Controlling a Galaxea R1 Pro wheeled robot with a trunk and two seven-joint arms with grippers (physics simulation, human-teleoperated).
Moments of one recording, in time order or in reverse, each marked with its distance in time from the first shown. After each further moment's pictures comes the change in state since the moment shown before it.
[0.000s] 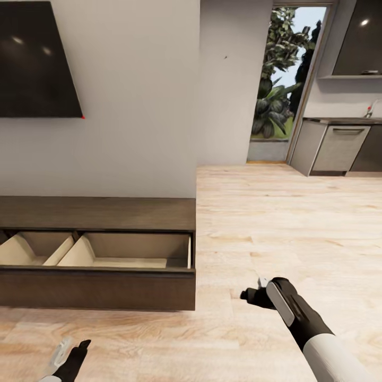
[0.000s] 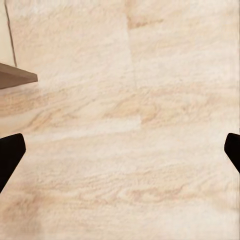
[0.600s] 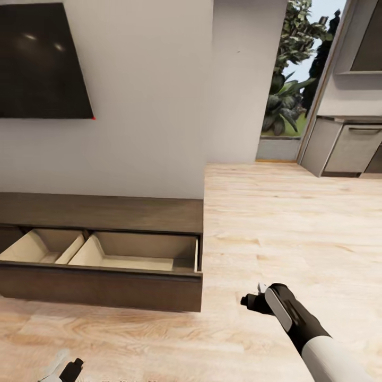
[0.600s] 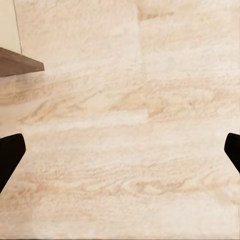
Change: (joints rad) left arm 0.000 0.000 -0.001 0.000 -0.152 0.001 0.276; right arm 0.001 0.005 0.024 0.078 0.009 -0.062 0.008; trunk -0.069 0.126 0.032
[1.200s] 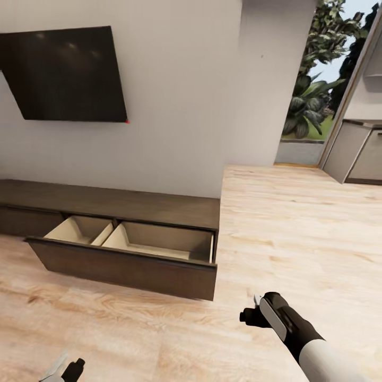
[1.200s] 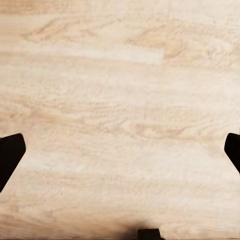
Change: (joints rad) left arm 0.000 -0.009 0.003 -0.002 -0.003 0.000 0.006; right arm 0.000 0.002 0.126 0.091 -0.001 0.012 -0.002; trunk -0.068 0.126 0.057
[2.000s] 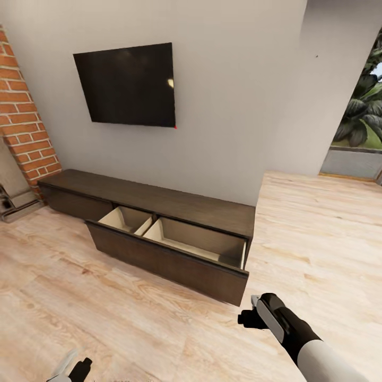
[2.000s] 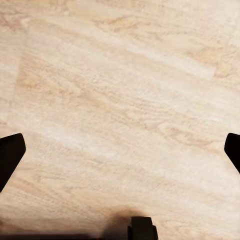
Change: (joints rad) left arm 0.000 -0.031 0.000 -0.001 -0.002 0.000 -0.007; right arm 0.000 0.004 0.050 0.002 0.000 0.001 0.002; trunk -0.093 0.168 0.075
